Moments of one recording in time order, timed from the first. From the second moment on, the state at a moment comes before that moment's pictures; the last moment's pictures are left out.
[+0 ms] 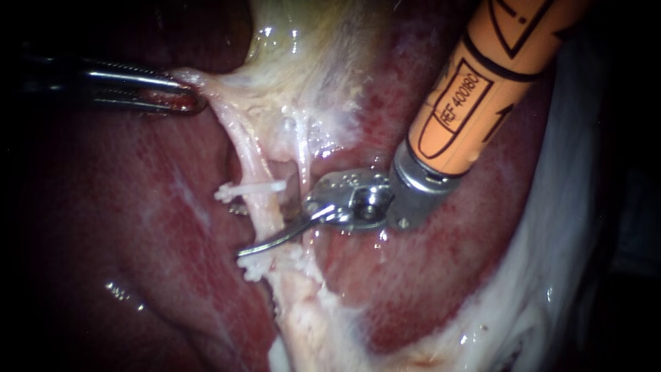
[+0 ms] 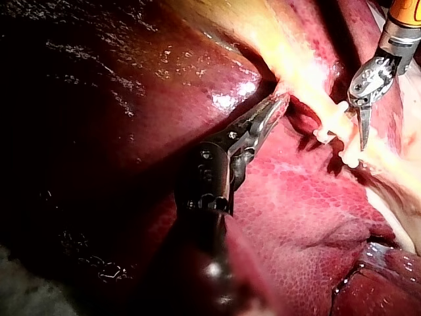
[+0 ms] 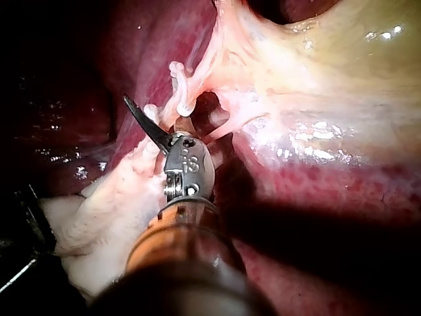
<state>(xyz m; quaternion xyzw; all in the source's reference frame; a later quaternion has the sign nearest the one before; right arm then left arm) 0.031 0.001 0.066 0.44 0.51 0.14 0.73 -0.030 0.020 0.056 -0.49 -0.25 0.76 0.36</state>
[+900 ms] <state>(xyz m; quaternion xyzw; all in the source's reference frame) 0.035 0.000 0.062 0.45 0.53 0.14 0.71 -0.030 0.020 0.057 -0.49 -0.25 0.76 0.36</state>
